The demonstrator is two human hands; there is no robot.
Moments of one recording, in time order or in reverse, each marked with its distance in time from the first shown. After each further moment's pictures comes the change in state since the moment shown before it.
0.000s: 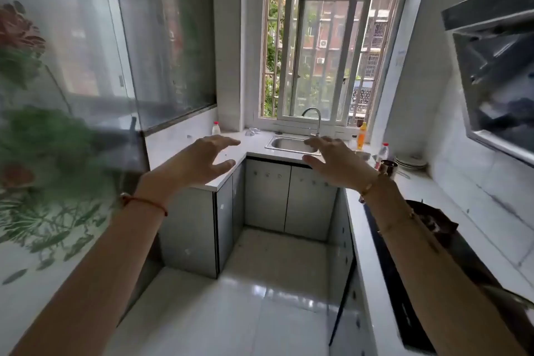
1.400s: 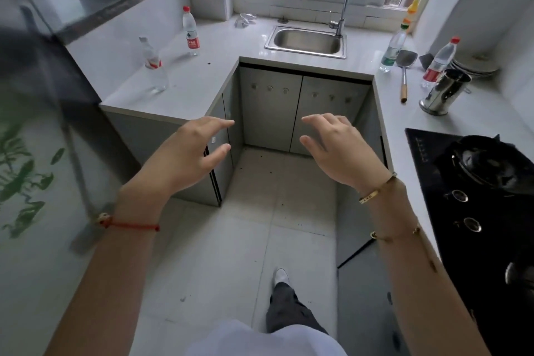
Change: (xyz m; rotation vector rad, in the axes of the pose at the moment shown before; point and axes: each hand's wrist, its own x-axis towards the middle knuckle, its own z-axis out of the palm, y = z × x) left_hand 0.170 -0.197 0.199 -0.125 -0.187 -0.136; right_hand 0.210 0.126 0.222 -0.022 -0.178 0.161
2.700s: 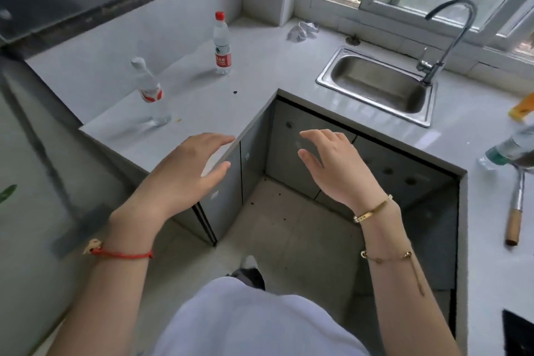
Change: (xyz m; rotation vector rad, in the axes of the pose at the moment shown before) left_hand 0.341 -0.175 0.041 -0.064 0.034 -0.363; right_hand 0.454 0.098 0.068 0.052 -0.205 -0.196
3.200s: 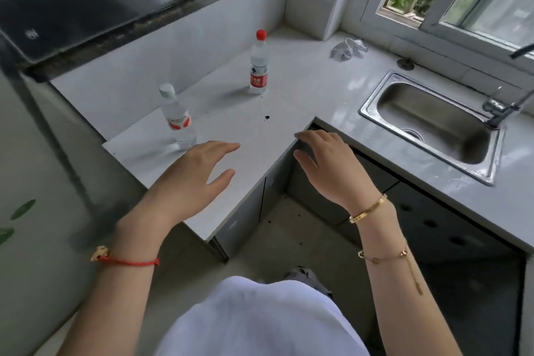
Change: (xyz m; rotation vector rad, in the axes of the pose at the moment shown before) left_hand 0.106 -0.079 -0.032 -0.041 0.015 -0.180; right_hand 0.181 -0.033 0.013 0.032 -0.075 -0.149
